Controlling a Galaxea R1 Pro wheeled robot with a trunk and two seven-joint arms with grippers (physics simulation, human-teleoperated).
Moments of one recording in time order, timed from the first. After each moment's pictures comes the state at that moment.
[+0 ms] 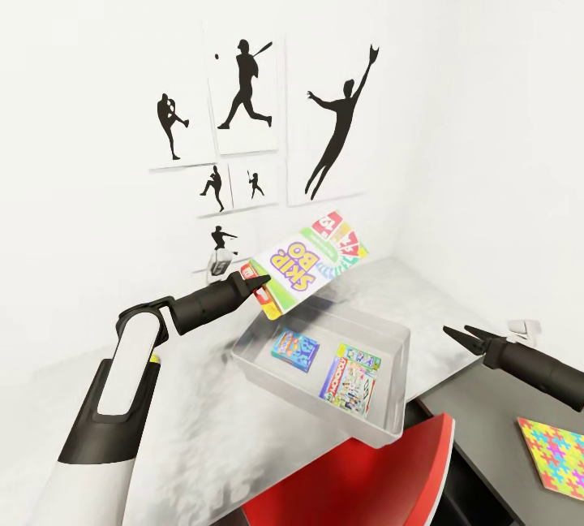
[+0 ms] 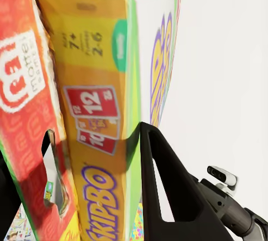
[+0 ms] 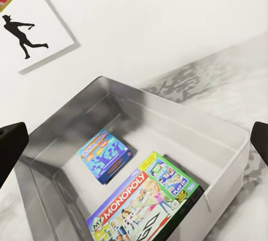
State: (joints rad) left arm -0.60 -0.04 -0.04 -1.61 1.07 0.97 -0.01; right arm -0.38 -0.26 -0.58 -1.48 -0.11 0.74 1.09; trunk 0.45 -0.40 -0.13
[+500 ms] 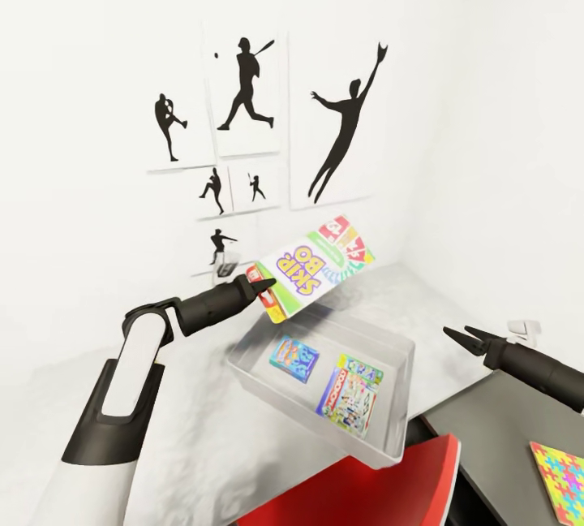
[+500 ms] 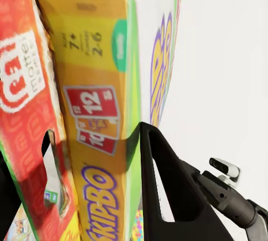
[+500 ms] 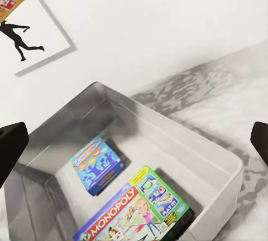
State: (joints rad) left arm -0.60 -0.04 -0.08 -1.61 1.07 0.96 -0.01; right arm -0.38 -0.26 -0.58 -1.48 -0.11 0.74 1.09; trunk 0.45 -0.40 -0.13
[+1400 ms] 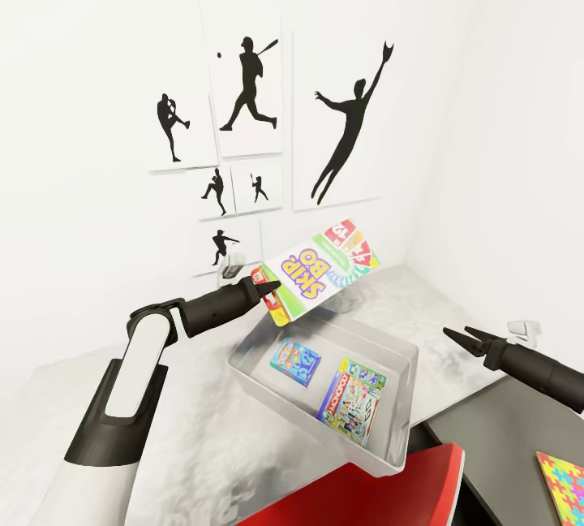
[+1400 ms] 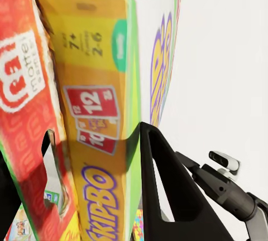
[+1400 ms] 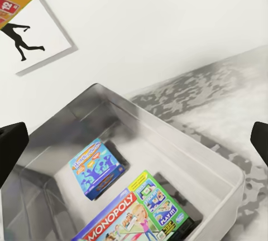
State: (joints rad) left arm -0.60 -0.04 -0.10 -1.61 1.07 0.96 0.00; right arm -0.37 -0.26 -0.58 -1.48 -0.11 0.73 1.09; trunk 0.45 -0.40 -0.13
